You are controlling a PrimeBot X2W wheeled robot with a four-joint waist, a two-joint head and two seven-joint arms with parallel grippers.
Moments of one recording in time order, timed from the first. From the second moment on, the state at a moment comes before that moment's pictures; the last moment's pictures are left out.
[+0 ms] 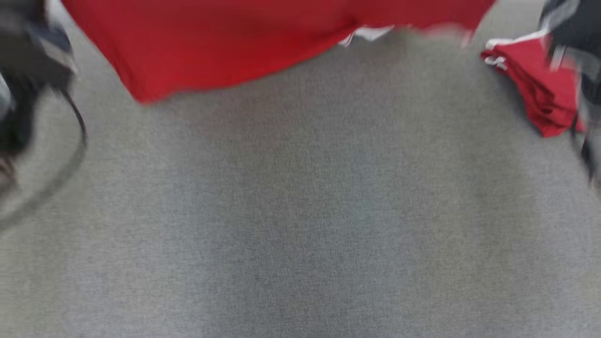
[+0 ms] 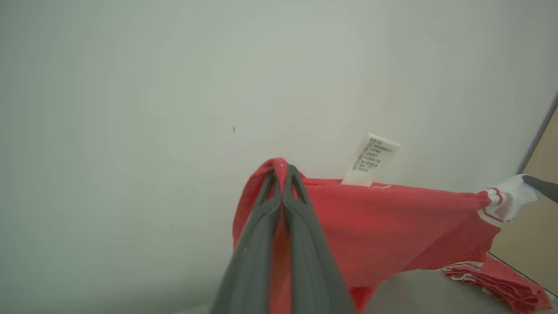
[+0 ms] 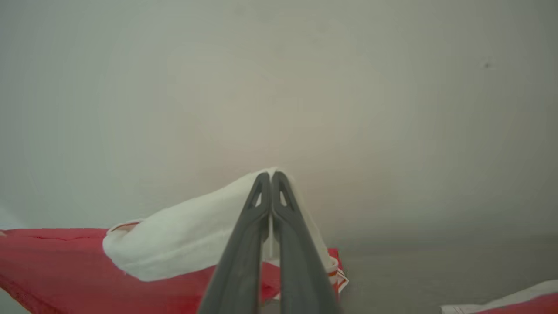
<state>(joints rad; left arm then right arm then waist) -1.23 0.69 -0.81 0.47 -1.20 -0.13 -0.26 -1.10 -0.50 0.37 0.52 1.02 0.13 0.09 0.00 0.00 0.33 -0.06</state>
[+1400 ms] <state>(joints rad) 0.07 0.43 -0.31 0.29 -0.88 -0.13 -0.26 0.30 -0.36 -0.03 -0.04 0.95 0.13 0.44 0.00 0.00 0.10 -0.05</state>
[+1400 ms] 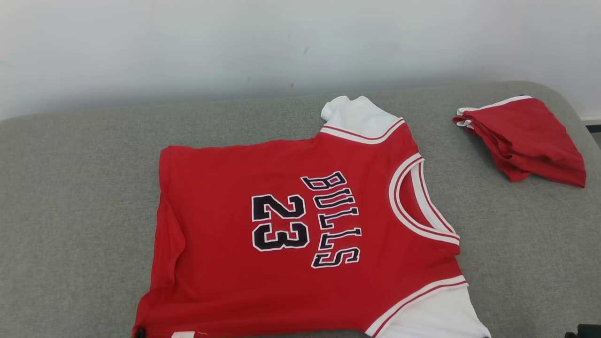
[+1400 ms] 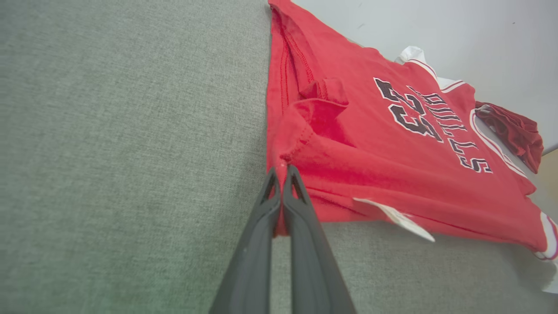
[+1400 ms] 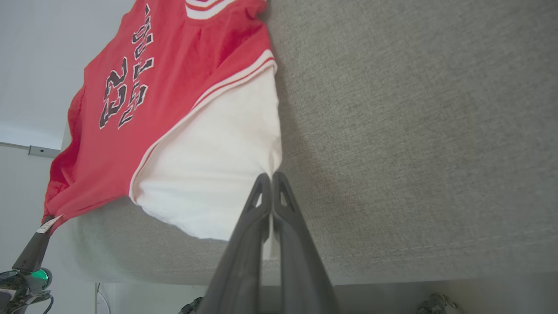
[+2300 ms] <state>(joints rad) -0.15 0.45 -0.38 0.32 -0.75 -0.13 -0.26 -0.11 -0.26 -0.08 0.08 0.84 0.13 0.57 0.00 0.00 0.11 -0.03</state>
